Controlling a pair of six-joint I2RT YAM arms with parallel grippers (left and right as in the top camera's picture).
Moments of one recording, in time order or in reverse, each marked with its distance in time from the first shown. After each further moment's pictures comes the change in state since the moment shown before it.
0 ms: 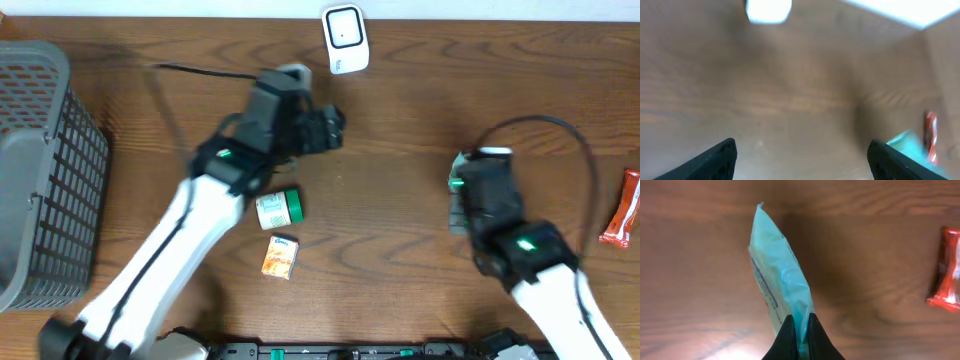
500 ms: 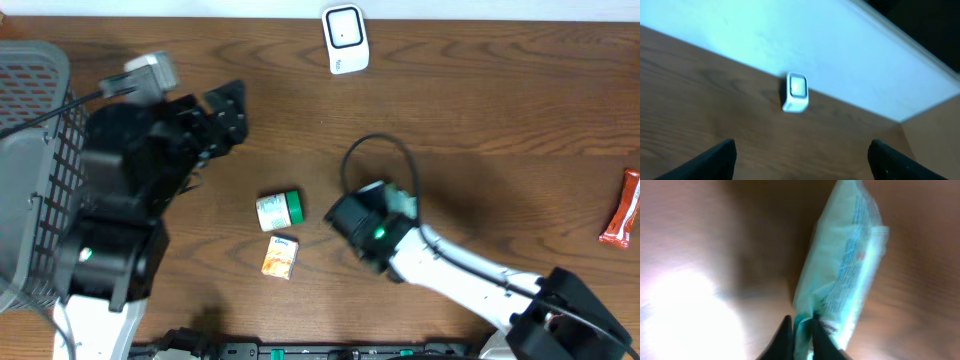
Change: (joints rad) left arm 0.289 -0.430 0.001 -0.073 -0.034 0.023; right arm 0.486 0.498 -0.006 0.149 -0.078 0.165
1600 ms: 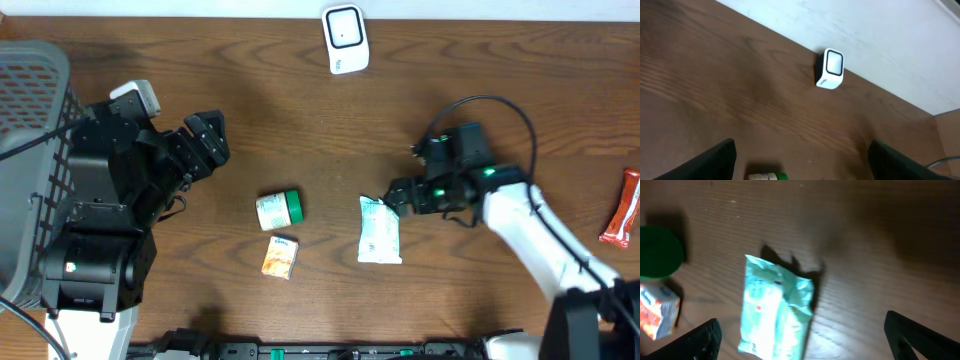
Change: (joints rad) left arm 0.069 -0.018 0.000 -0.229 -0.001 0.010; right arm -0.720 -0.048 0.038 0.084 -0.803 -0.421
